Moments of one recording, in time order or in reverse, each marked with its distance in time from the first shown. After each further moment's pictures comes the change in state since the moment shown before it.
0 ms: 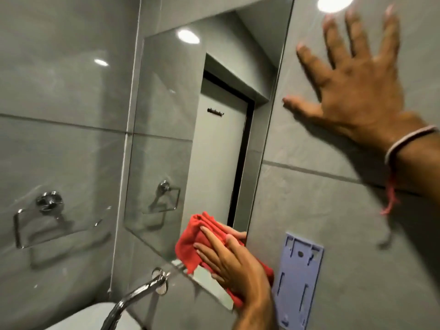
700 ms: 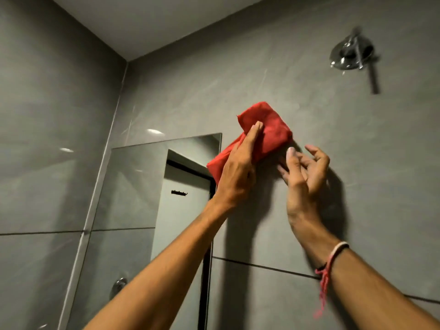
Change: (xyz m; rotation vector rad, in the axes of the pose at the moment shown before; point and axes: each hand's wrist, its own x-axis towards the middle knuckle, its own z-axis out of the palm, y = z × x) left_hand -0.004 0.328 0.090 -0.120 -0.482 1.733; right_hand -0.006 0.022 -0.029 1.612 0.750 0.747
